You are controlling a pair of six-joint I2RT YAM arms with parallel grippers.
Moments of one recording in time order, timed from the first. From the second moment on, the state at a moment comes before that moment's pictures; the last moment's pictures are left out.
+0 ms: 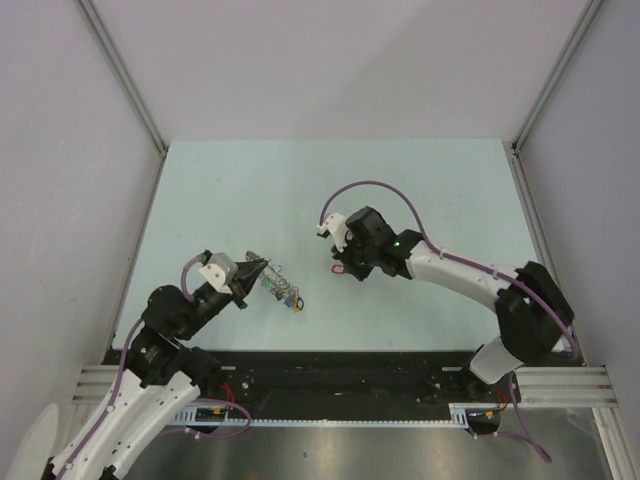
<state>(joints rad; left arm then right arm) -0.58 0.27 0.49 -0.17 0.17 0.08 0.80 1.59 1.09 -0.40 -0.11 -0.17</state>
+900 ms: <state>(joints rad) -0.58 0.75 0.71 0.00 0.68 0.11 0.68 1.04 0.86 0.13 -0.66 -0.19</state>
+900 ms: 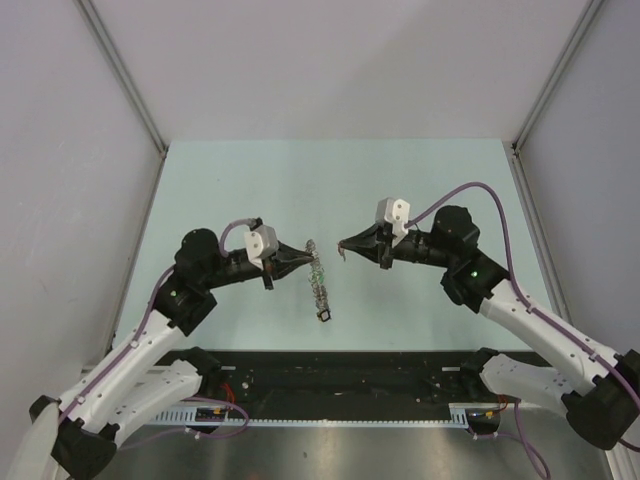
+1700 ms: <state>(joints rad) -0.58 0.74 0.60 0.27 0.84 0.02 0.82 0.96 0.81 0.06 -0.63 -0.32</state>
